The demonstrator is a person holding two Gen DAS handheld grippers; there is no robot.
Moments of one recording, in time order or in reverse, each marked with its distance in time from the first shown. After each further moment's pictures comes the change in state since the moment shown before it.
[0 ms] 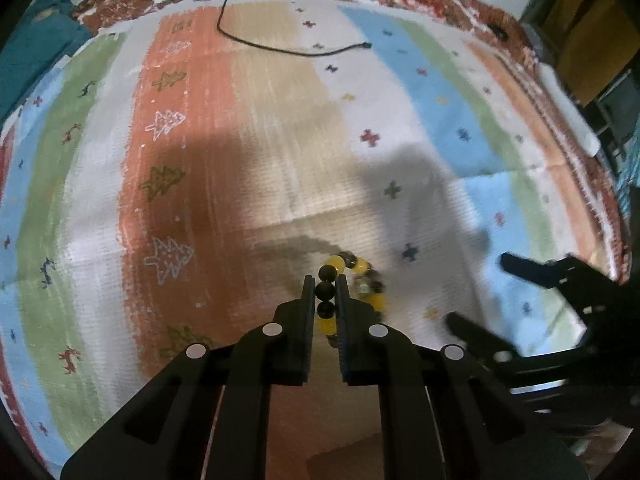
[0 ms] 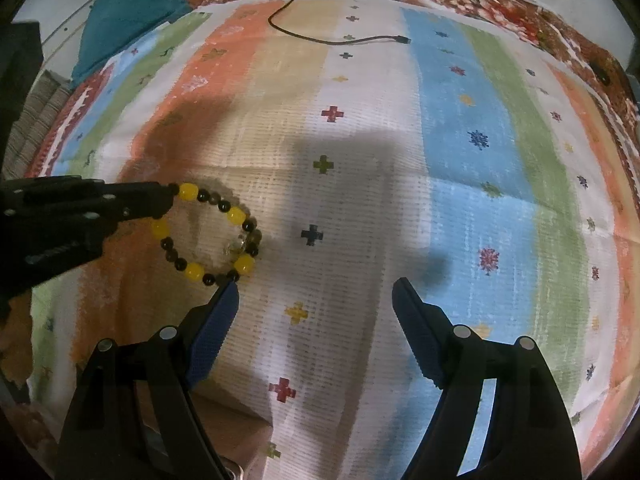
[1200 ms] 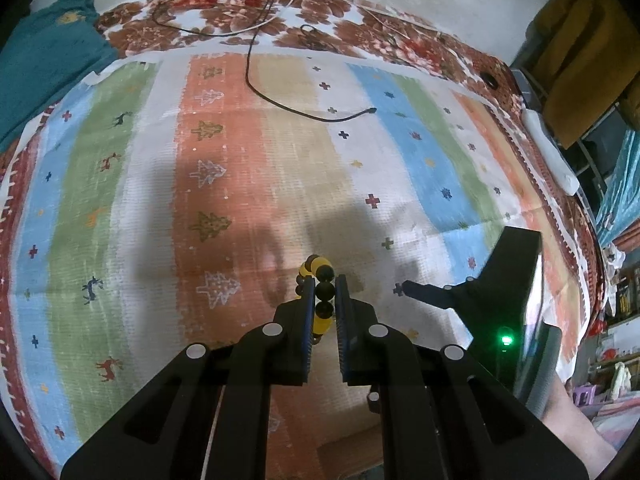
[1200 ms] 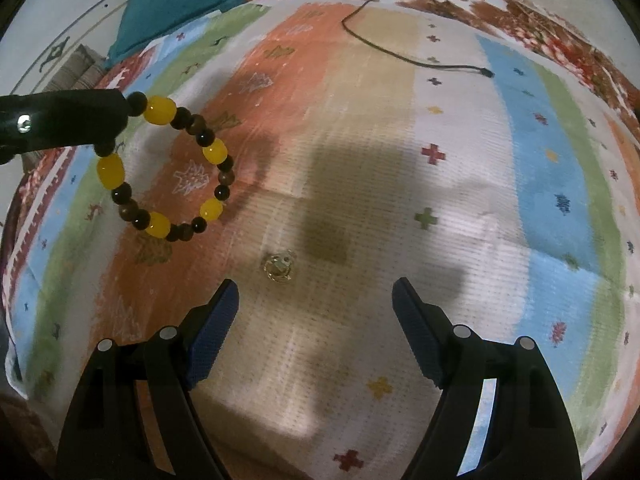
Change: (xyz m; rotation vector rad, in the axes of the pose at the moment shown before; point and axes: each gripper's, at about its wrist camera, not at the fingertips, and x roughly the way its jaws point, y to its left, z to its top) left arm -0.058 0.024 0.017 -0.047 -0.123 -0.034; right arm 0.034 0.054 0.028 -0.140 -0.016 0.074
